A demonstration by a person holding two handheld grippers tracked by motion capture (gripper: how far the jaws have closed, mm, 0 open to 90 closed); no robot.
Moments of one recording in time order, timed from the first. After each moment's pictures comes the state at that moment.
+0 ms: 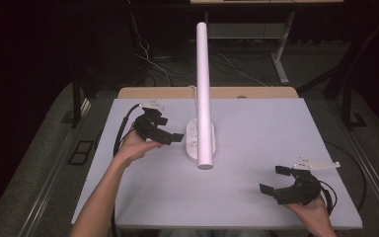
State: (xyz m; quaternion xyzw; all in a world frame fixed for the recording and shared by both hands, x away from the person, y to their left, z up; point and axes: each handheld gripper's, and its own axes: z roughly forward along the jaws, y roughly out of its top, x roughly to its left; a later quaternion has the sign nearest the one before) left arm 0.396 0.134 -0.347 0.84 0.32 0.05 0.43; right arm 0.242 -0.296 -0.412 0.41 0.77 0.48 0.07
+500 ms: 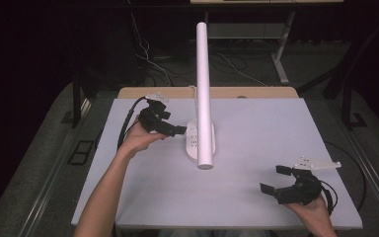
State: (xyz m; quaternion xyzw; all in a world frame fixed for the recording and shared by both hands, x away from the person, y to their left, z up) left arm 0.420 0.125 -0.345 0.85 0.32 0.05 0.42; right arm 0.242 -0.297 -0.411 0.42 0.77 0.48 0.07
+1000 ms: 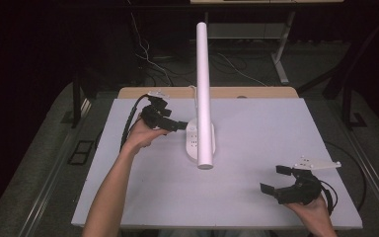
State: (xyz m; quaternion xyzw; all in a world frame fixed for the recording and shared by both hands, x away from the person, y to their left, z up) left arm 0.437 0.123 -0.355 0.84 0.34 0.06 0.42; right arm 0.242 -0.298 -0.412 0.42 0.77 0.48 0.07
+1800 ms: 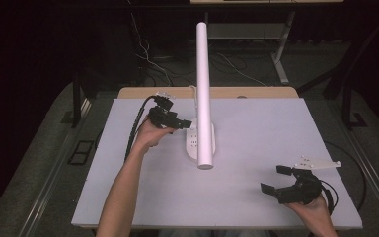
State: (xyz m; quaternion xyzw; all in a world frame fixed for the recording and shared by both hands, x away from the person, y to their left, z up) left arm 0.455 0.109 -0.376 0.83 0.38 0.05 0.40; right arm 0.243 -0.299 -0.412 0.41 0.77 0.48 0.07
